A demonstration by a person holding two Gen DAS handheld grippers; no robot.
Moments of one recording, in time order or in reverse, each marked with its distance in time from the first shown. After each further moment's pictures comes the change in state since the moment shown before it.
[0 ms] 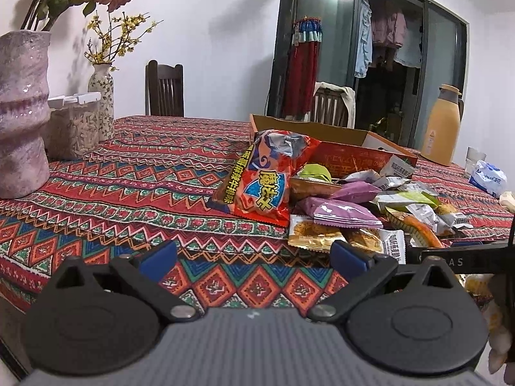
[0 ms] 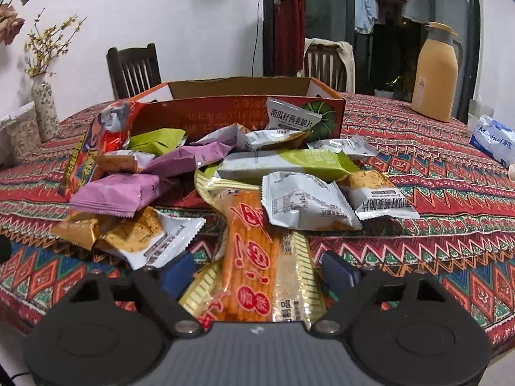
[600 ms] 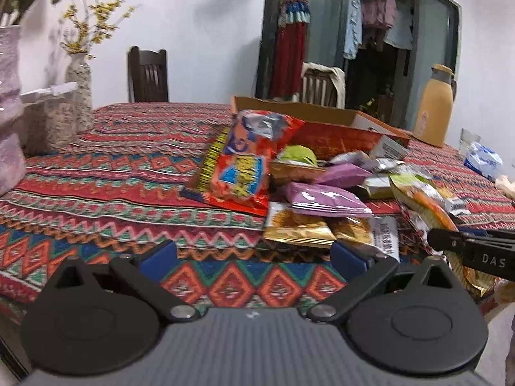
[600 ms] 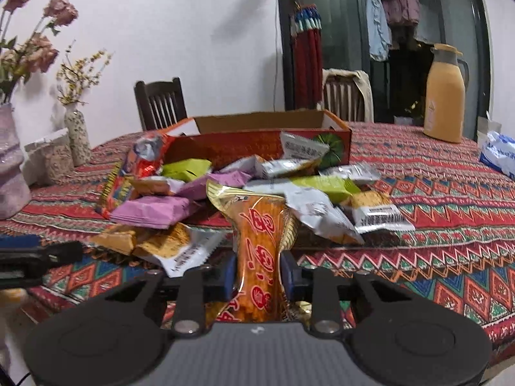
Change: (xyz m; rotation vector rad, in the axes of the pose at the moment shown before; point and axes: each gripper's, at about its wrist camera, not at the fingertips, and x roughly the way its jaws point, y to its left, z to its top) left arm 0.026 -0.023 0.002 0.040 0.075 -0.042; right arm -0.042 -0.014 -0.015 -0.003 -0.141 0.119
